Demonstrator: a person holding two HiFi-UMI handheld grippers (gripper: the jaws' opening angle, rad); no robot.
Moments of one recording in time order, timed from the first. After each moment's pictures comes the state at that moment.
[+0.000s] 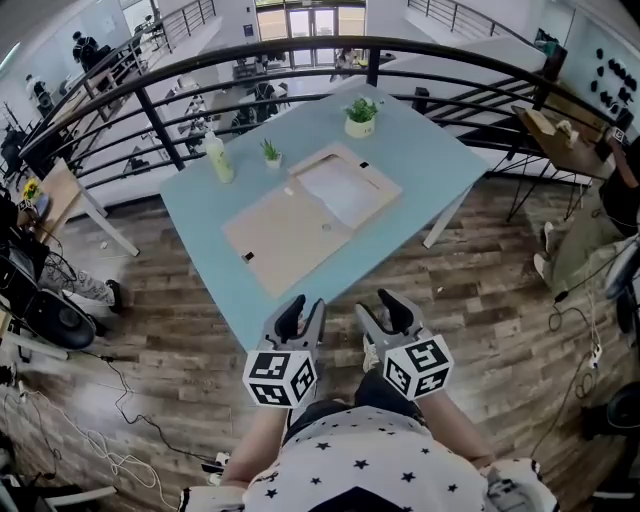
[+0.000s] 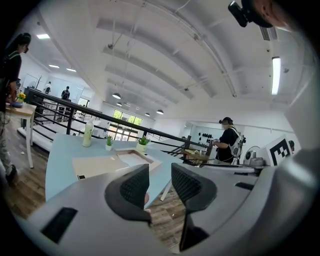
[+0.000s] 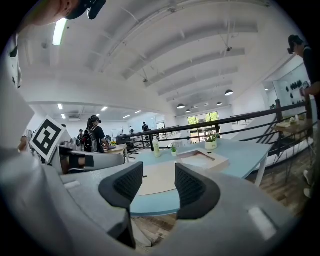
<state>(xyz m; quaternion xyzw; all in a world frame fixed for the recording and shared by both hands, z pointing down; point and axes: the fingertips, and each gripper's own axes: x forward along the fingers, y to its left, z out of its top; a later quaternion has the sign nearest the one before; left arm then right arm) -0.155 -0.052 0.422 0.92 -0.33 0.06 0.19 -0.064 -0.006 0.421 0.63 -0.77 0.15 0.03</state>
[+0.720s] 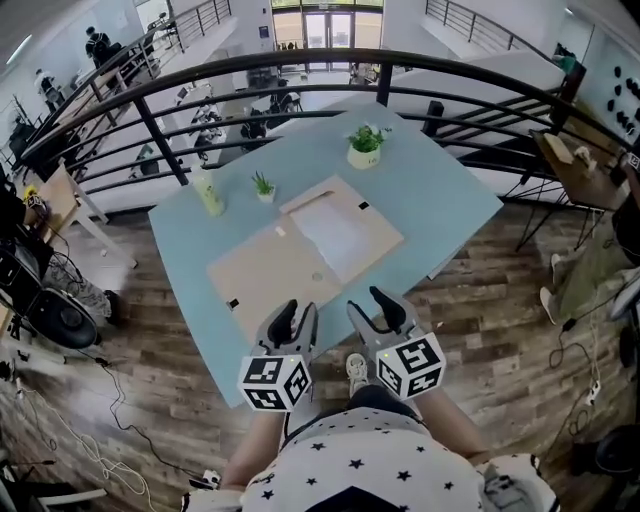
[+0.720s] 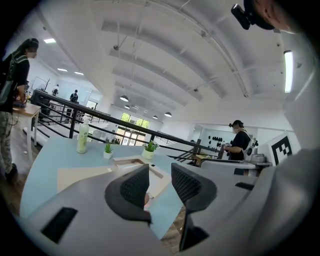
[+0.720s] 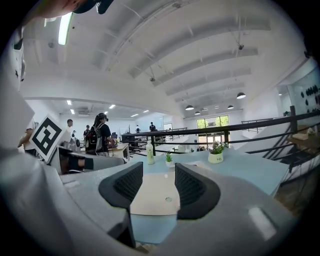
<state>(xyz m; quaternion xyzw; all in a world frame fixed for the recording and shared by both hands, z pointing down) -0.056 -0.187 0.415 0.90 -0.38 0.05 0.20 0.038 -0.153 0.401 0.59 -0.80 0.11 0.05</state>
